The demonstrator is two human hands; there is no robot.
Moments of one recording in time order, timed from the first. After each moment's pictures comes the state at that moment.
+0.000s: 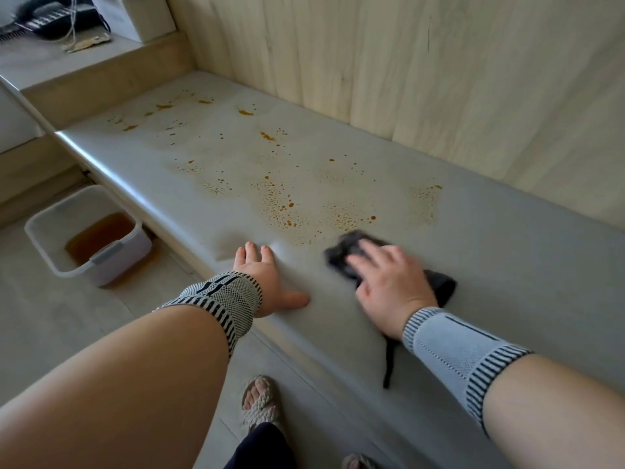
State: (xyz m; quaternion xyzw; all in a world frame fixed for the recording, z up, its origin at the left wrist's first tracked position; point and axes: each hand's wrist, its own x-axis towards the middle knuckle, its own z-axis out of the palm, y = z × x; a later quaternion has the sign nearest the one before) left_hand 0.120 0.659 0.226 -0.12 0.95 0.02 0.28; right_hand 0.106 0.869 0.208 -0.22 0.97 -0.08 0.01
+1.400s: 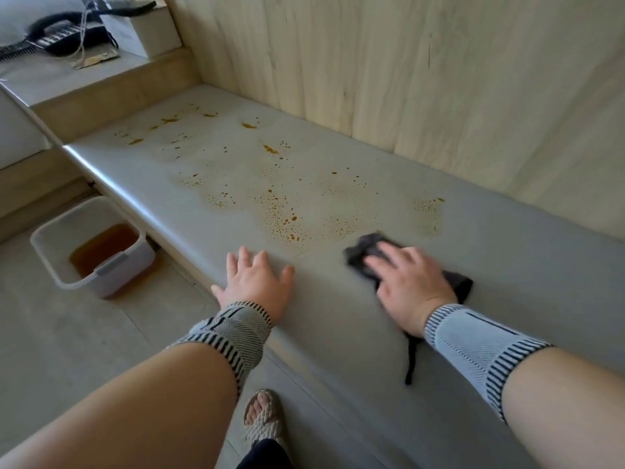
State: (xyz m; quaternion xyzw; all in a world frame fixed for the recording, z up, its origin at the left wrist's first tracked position) left_hand 0.123 0.663 0.230 -0.26 0.94 0.17 0.12; right_hand 0.077 0.892 0.208 -0.23 0.97 0.00 0.02
